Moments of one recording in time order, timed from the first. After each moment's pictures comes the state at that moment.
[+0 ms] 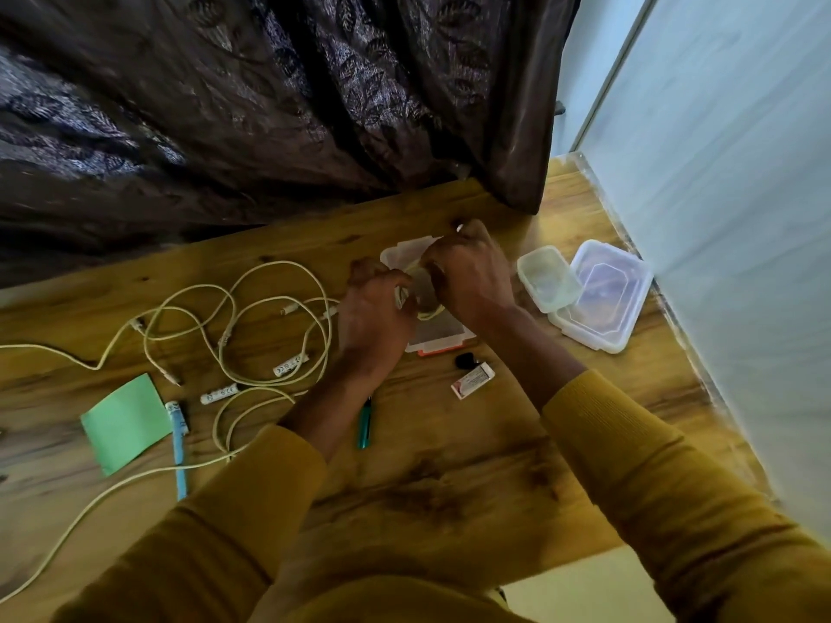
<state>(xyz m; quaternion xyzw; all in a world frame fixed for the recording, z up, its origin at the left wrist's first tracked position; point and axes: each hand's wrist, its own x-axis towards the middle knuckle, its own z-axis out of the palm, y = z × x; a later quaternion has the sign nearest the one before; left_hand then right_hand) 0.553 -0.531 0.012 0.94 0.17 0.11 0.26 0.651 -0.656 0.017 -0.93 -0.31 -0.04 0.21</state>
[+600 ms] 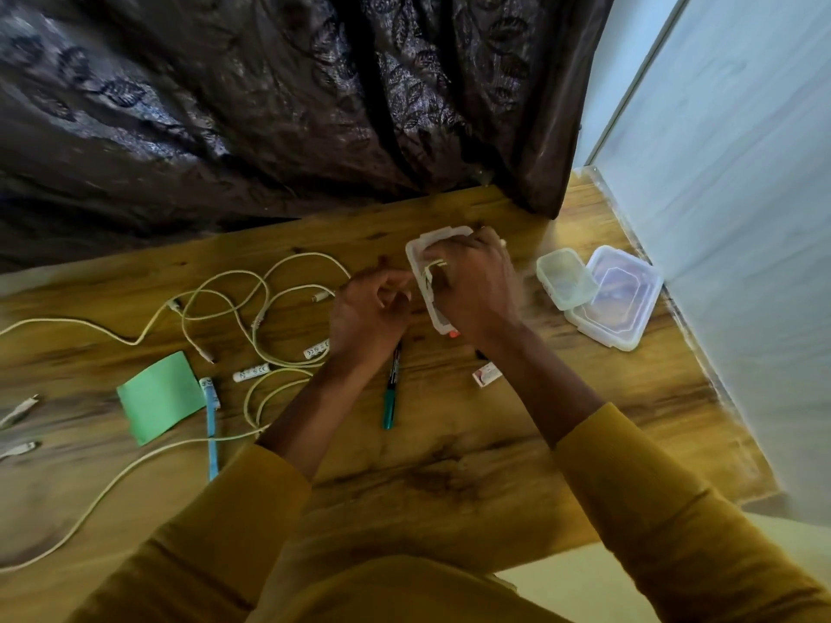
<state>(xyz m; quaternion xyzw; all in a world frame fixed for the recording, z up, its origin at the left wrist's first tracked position) 0.505 -0.502 0.032 0.86 0.21 0.14 0.44 0.597 -0.636 0.054 -0.92 -0.29 -0.07 0.26</state>
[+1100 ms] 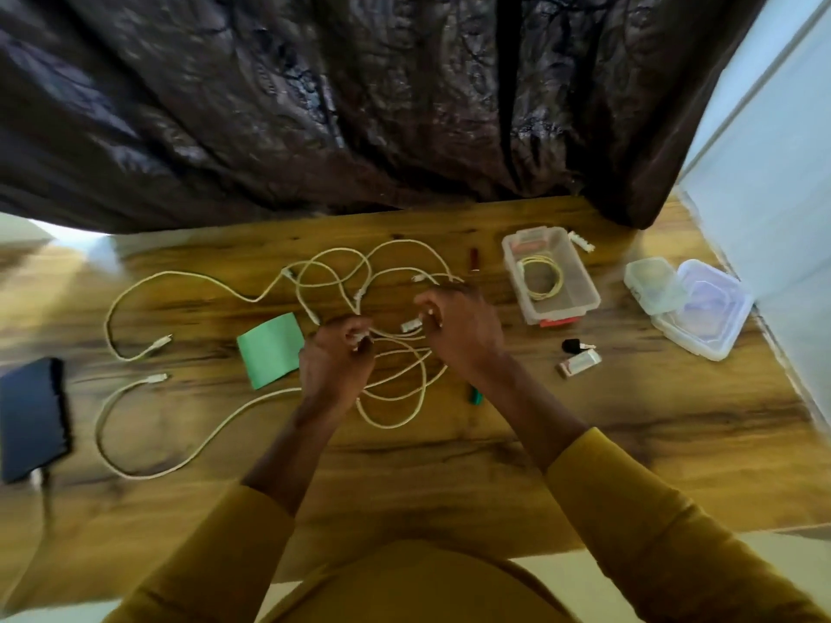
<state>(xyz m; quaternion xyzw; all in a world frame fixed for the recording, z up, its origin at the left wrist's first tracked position) 0.355 -0.397 0.014 0.86 0.36 0.12 0.34 0.481 -0.539 0.040 -0.90 -0.35 0.05 0.27</state>
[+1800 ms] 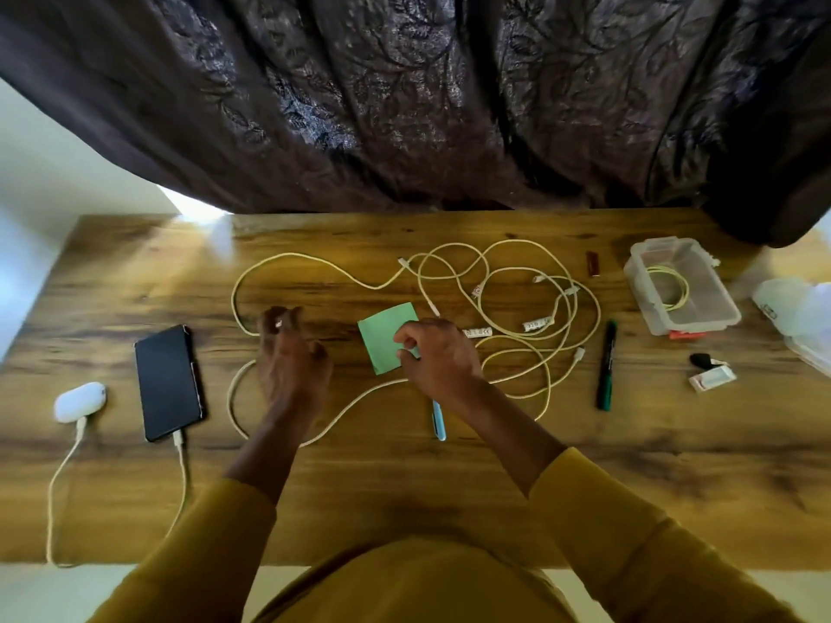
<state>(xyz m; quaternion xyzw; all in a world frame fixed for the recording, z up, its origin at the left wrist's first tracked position) 0.222 -0.225 0.003 0.84 0.48 0.14 0.22 0.354 -0.386 0.012 -0.86 -0.40 0.12 0.29</state>
